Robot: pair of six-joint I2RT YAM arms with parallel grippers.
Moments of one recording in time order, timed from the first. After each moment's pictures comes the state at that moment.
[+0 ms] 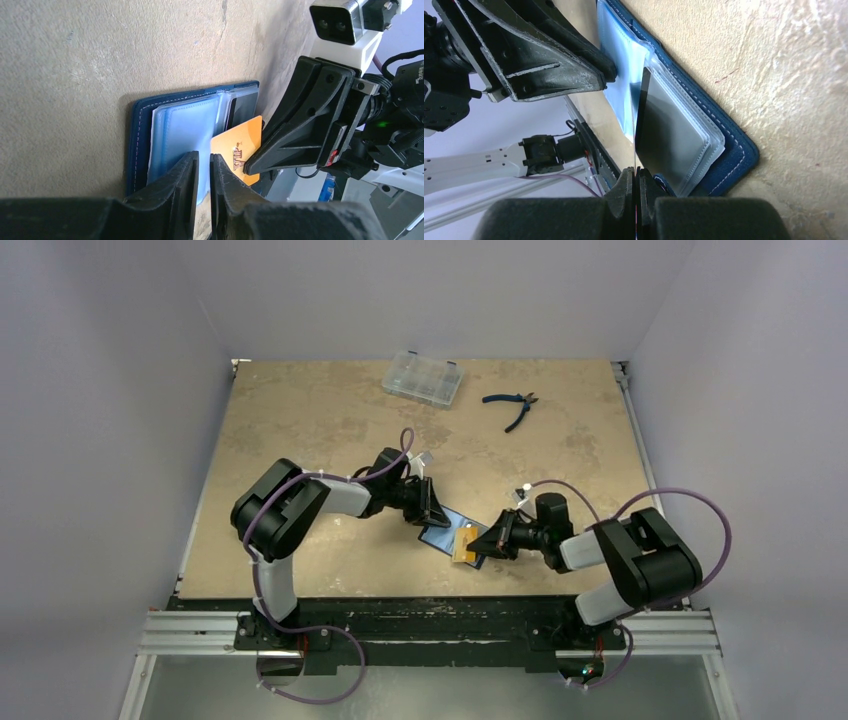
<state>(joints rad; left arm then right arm) -0.62 1.91 0.88 0.27 0.66 -0.83 0.28 1.49 0.20 0.60 -0.80 0.99</state>
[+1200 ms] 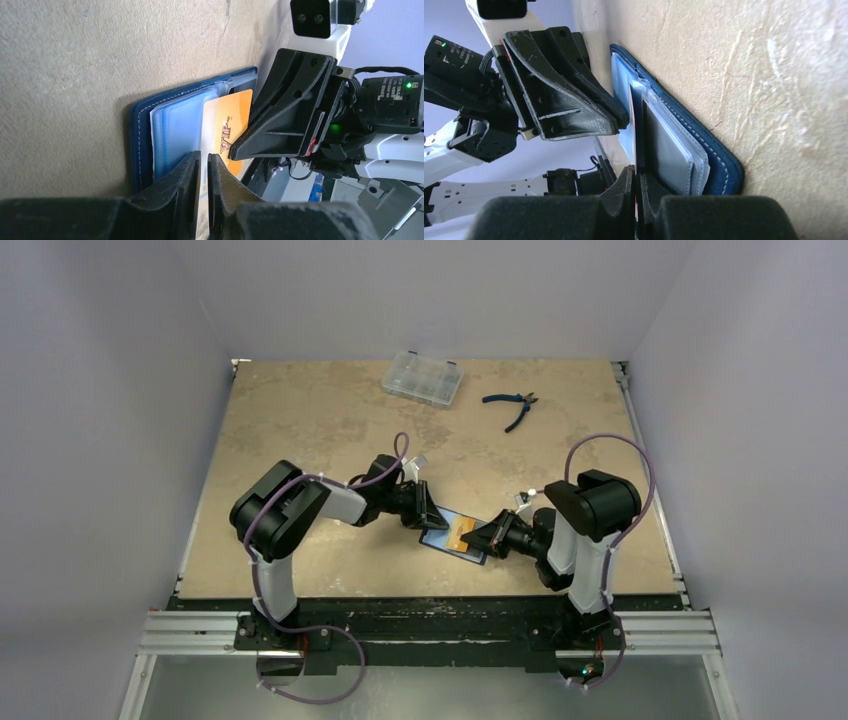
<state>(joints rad) -0.62 1.90 0.79 0.43 0.67 -0.89 0.35 1.99 0.11 1.50 -0.65 1.29</state>
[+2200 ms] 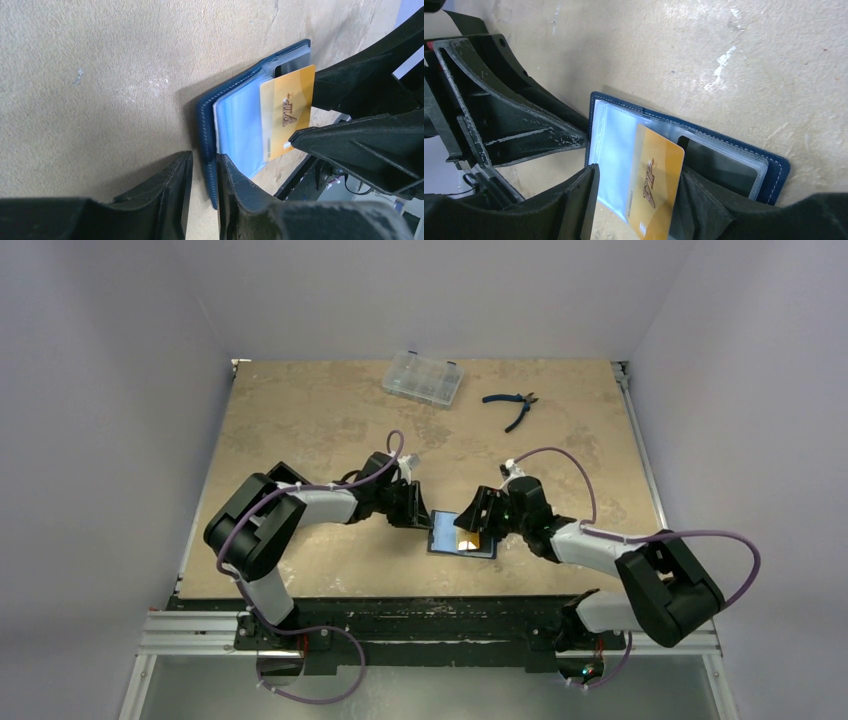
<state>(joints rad) -0.62 1.74 0.79 0.11 0.45 -0.67 0.52 1.34 0.41 0.28 -0.25 0.75</state>
